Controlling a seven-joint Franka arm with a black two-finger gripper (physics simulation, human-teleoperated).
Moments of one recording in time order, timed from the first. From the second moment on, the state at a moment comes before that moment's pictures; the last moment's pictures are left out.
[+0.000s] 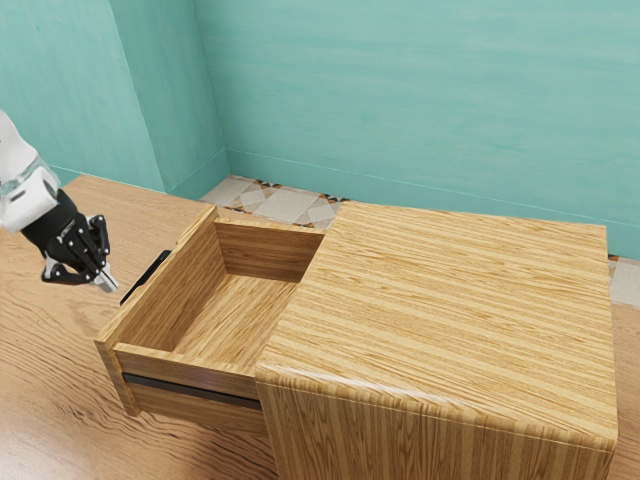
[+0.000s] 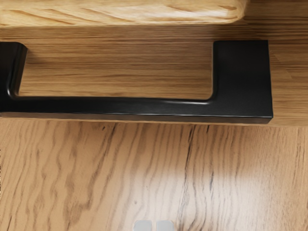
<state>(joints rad) -0.21 -0.66 0.40 -2.49 -0.06 2.01 1.49</state>
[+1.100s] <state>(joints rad) -0.25 -0.53 0.28 -2.45 -0.19 2.10 1.48</state>
